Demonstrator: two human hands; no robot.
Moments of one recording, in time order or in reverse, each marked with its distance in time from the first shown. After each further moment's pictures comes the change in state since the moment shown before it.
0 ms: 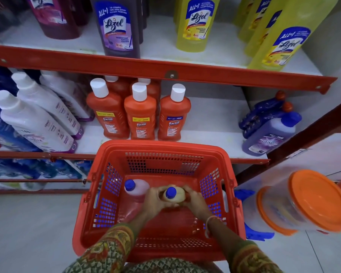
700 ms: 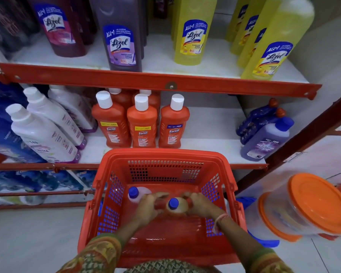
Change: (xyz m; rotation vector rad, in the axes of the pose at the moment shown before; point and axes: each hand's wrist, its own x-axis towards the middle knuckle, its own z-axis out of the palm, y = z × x) left_hand -0.015 0.017 -0.034 0.395 -0.100 0.126; right_hand 0.001 -0.027 -0.031 -0.334 -0.237 -0.089
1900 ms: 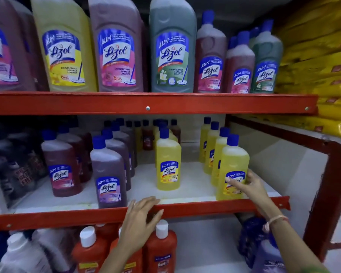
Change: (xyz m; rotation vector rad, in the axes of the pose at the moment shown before) left_hand 0.112 0.222 -0.181 0.428 0.698 0.583; right_hand -0.041 0.011 -0.377 0.795 1.054 -0.258
